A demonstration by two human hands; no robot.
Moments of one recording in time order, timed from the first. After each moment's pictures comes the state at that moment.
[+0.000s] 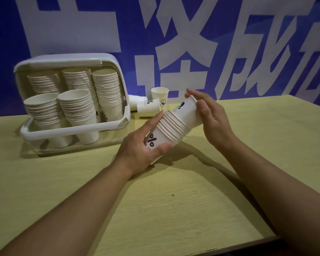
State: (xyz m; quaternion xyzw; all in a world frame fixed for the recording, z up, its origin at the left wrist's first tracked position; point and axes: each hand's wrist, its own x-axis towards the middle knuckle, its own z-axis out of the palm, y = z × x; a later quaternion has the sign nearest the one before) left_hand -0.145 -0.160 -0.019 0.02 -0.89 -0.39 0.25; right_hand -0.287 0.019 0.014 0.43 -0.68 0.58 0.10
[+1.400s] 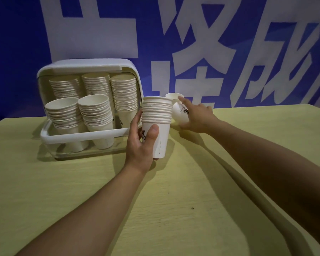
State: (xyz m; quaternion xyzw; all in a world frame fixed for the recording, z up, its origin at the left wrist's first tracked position) left_hand -0.160 -0.178 -0.026 0.08 -0.66 -0.63 0.40; right_hand -0.369 -0.076 0.014 0.39 -0.90 0.14 0.11
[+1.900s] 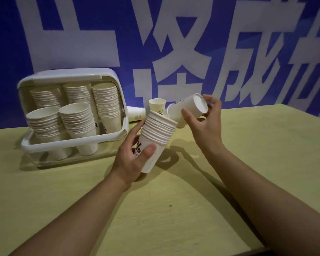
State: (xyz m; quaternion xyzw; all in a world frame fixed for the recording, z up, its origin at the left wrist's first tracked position) left_hand -0.145 -0.163 -0.024 0.01 -0.76 -0.57 0.31; right_hand -0.287 0.000 0.020 0.28 -0.64 0.70 0.16
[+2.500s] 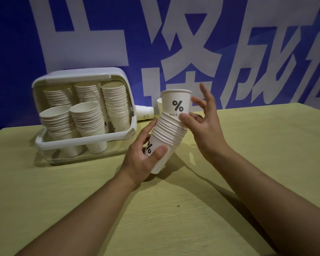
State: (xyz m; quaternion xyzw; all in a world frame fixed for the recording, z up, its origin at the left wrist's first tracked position) left_hand -0.146 -0.165 -0.027 0.01 -0.80 -0.53 0.30; right_hand -0.257 -0.007 0.030 0.36 -0.61 0.71 0.03
